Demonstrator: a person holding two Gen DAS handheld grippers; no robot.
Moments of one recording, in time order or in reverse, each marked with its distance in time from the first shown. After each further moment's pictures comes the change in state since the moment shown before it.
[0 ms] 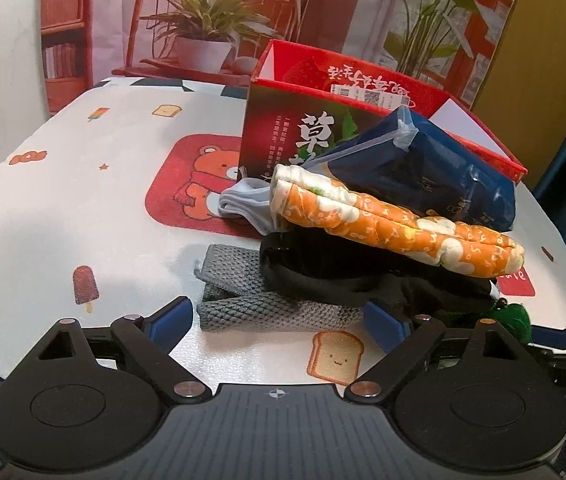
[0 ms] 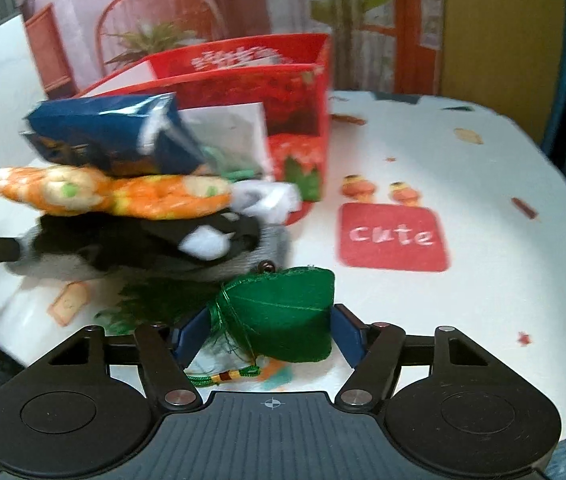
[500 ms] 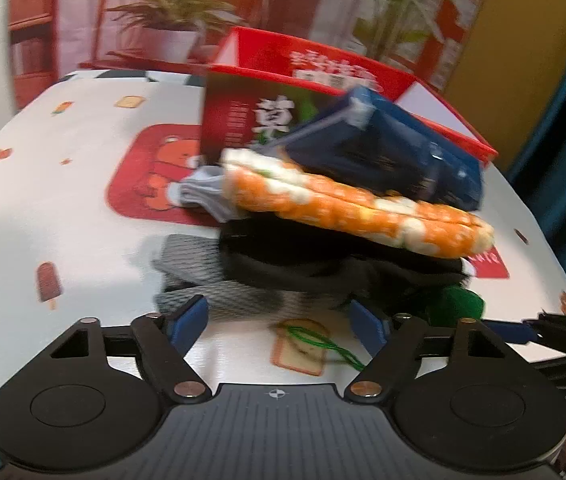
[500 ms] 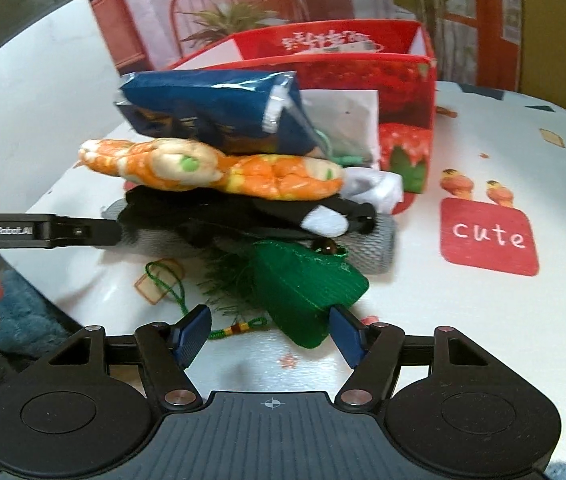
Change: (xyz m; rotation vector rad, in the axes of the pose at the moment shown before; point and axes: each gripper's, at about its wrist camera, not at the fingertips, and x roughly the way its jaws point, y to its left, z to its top) left arm 0.006 -0.011 -0.002 0.047 0.035 -0.101; right arm 0.002 0.027 0.002 -0.075 0.042 0.190
